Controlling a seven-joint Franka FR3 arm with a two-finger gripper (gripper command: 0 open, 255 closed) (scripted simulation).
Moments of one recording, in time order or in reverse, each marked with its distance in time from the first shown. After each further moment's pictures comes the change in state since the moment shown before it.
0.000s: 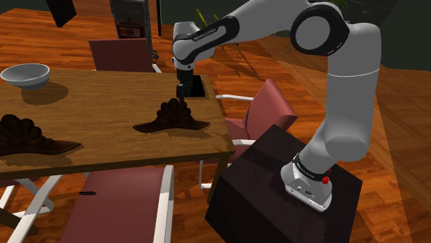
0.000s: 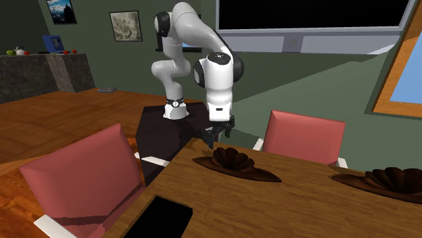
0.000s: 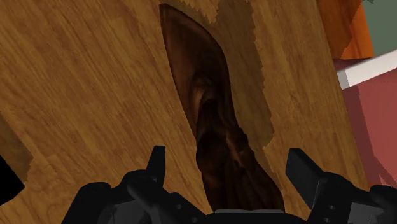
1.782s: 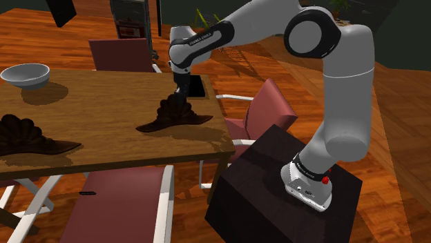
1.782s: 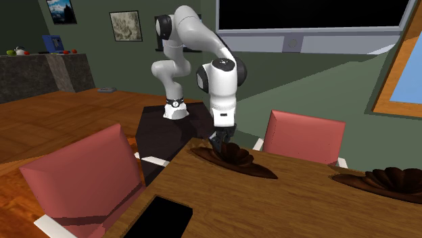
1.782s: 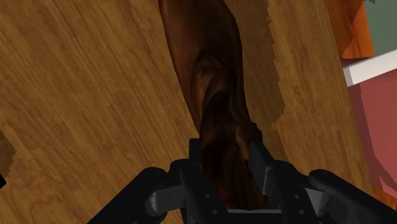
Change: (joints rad) arm 0.008 0.051 0.008 0.040 -0.001 0.011 -0.004
